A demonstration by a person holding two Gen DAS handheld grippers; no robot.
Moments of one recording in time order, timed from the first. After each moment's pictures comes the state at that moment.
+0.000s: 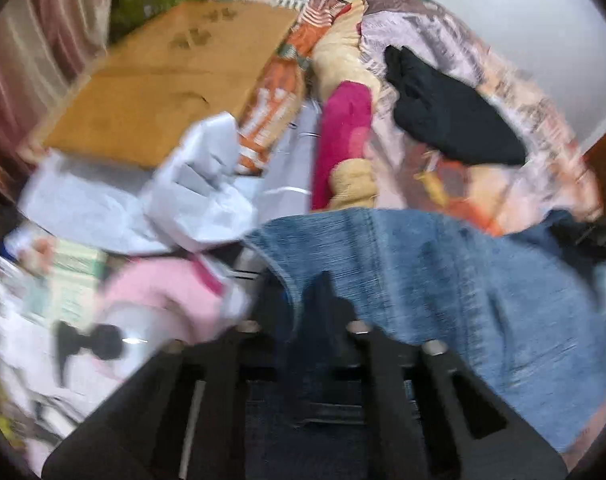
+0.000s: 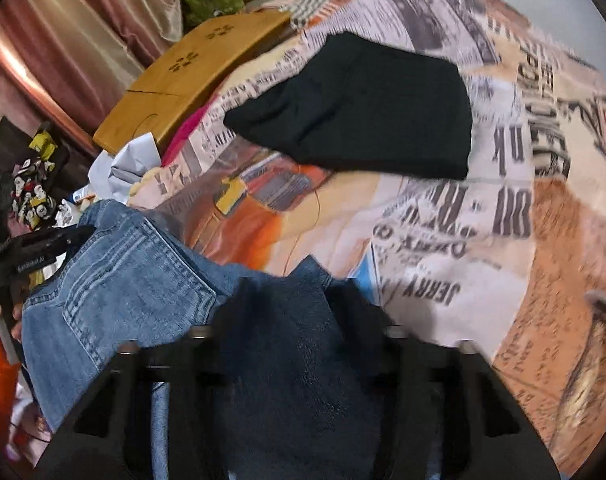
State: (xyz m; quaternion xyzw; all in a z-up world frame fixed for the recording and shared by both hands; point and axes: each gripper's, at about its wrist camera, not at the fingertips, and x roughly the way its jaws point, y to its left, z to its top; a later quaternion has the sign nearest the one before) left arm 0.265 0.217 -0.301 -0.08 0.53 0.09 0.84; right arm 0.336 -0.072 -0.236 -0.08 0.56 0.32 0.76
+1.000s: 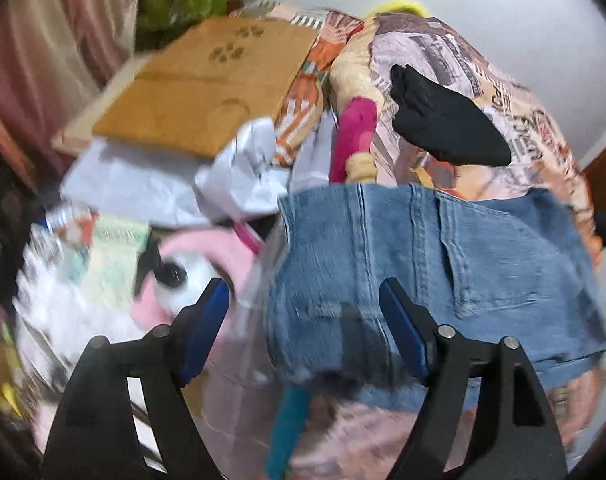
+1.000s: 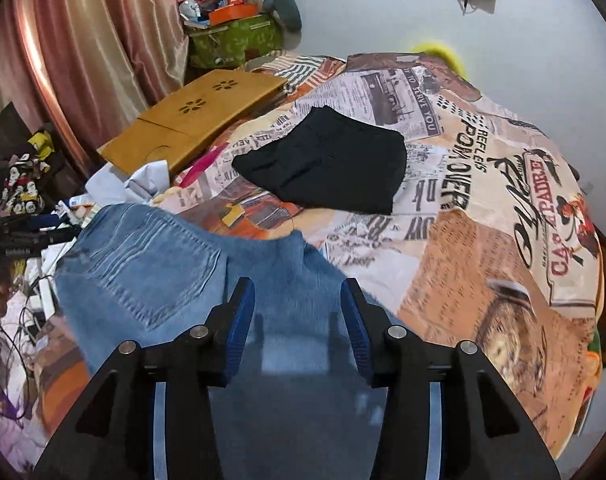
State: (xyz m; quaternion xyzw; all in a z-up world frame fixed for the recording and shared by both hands) left arm 0.194 0.233 -0.248 -0.14 0.52 0.10 0.84; right arm 0.255 -0.125 -0.153 -0.12 0.44 0.30 0.84
